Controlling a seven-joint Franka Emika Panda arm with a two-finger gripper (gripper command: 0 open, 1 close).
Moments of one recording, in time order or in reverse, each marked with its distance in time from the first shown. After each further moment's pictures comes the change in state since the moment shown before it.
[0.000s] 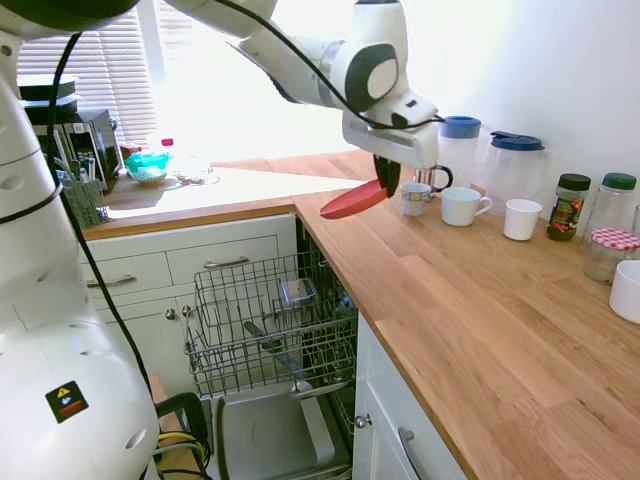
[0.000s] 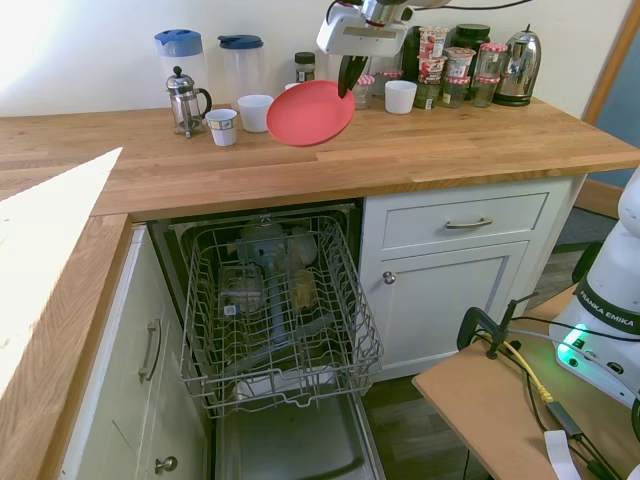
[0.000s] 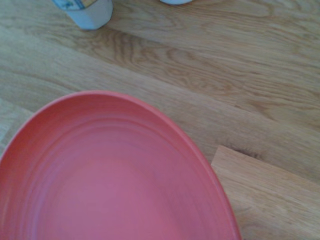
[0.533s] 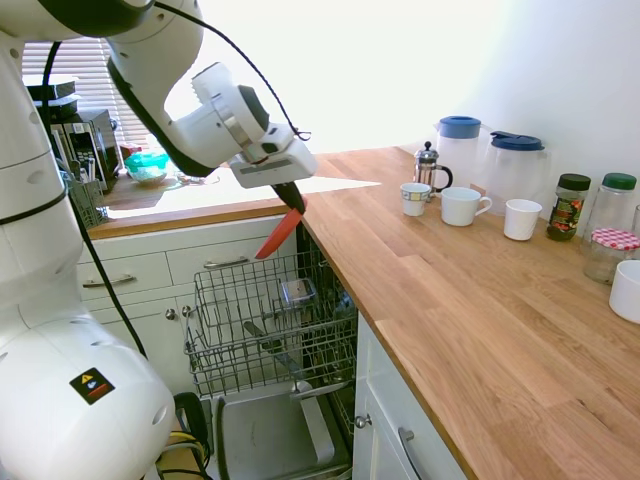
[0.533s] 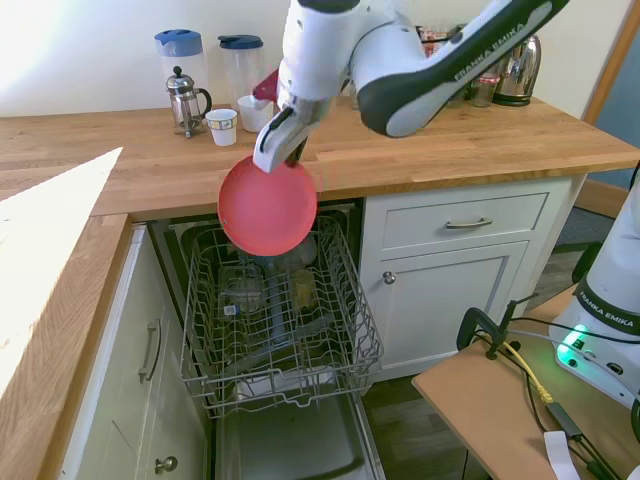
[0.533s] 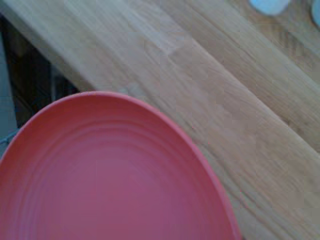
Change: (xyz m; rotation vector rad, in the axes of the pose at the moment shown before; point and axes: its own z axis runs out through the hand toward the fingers) arm -0.257 -0.057 0.031 0.025 0.317 -0.382
